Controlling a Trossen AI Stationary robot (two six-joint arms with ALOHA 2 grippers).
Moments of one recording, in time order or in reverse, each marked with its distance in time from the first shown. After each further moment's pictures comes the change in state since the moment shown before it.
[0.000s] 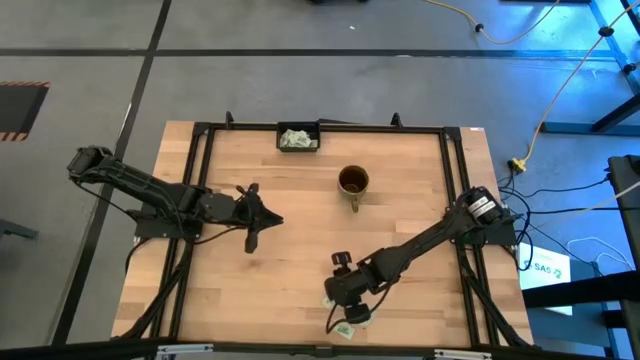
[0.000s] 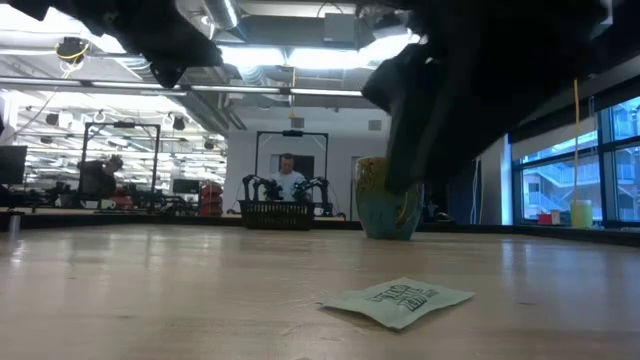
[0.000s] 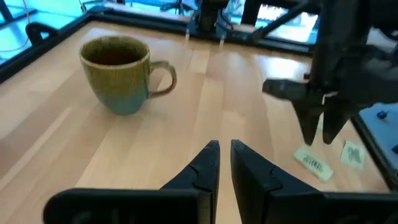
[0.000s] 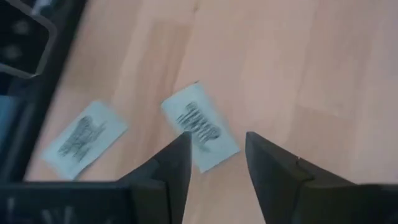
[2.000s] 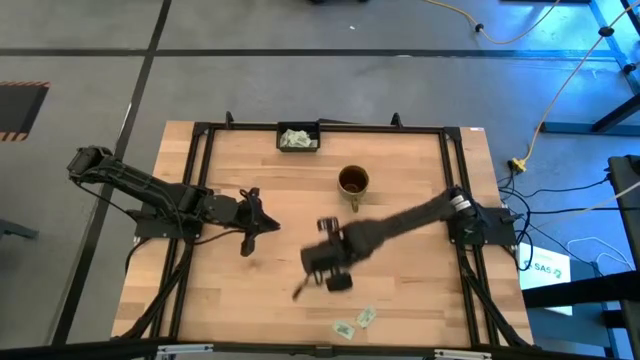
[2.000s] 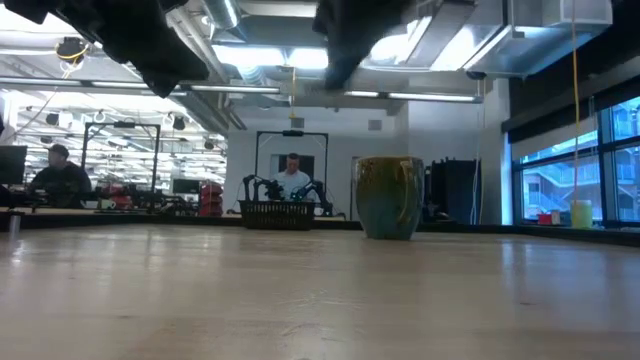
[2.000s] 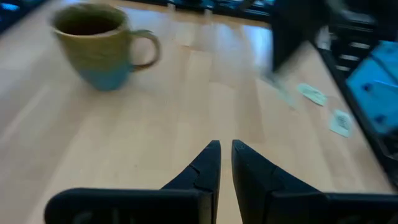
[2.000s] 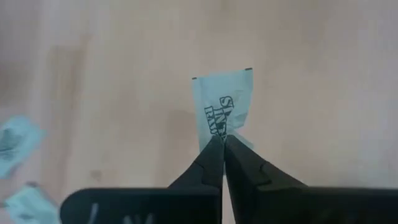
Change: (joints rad) left arm 0.000 0.001 0.000 -0.086 0.080 -0.001; right arm -0.167 0.141 0.598 -0.677 0.093 -0.128
